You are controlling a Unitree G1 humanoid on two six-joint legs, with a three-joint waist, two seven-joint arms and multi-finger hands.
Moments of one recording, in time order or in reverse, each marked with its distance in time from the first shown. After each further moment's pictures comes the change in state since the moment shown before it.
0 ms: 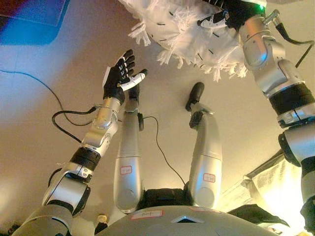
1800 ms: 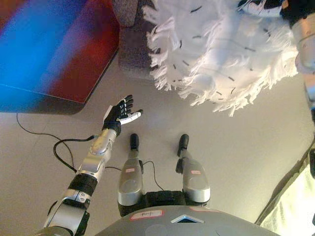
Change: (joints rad) left arm 0.301 -0.023 0.123 -0.004 0.104 0.087 -0.194; right arm -0.004 -0.236 -0.114 0.021 0.319 -0.053 0.112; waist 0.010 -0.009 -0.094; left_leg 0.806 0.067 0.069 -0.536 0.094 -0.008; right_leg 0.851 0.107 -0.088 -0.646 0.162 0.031
